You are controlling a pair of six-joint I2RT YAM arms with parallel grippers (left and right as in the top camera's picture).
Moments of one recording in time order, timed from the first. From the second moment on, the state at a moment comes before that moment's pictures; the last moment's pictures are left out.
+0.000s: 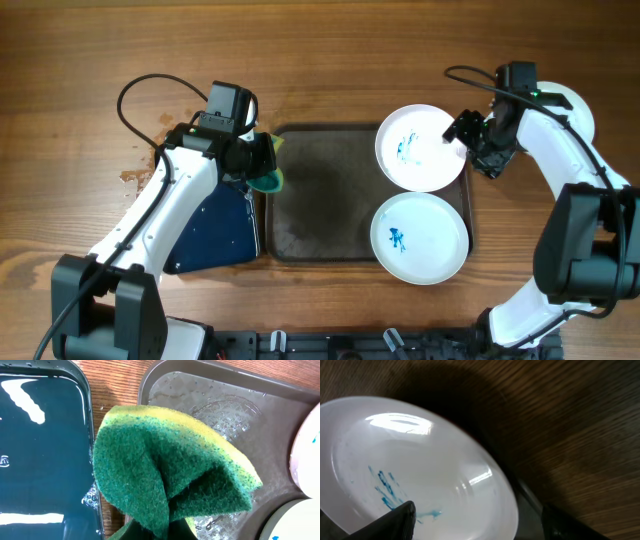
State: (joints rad) left arm -0.26 1.58 1.10 -0.74 0.17 -0.45; right arm -0.07 1.83 1.24 -0.82 -0.18 0.62
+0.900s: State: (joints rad) left arm -0.30 1.58 1.10 -0.73 0.19 -0.44; right arm 0.24 1.93 1.24 -0.58 -0.19 0.28
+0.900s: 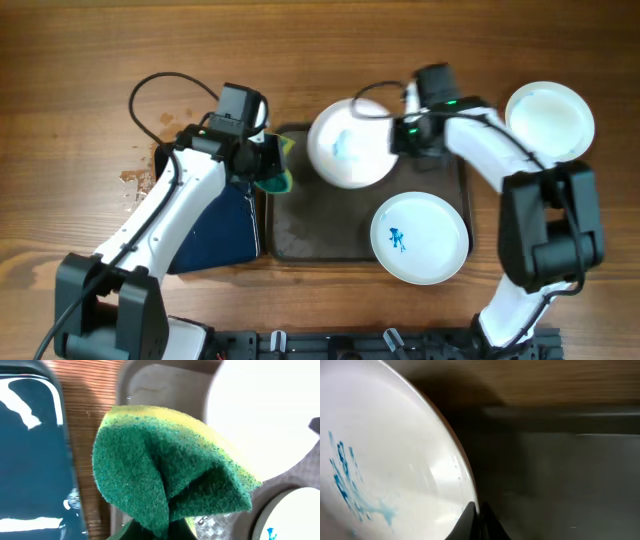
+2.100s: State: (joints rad) left arm -0.38 1.95 1.19 -0.66 0.31 -0.67; right arm 0.35 1.94 1.17 -0.63 -0.32 0.42
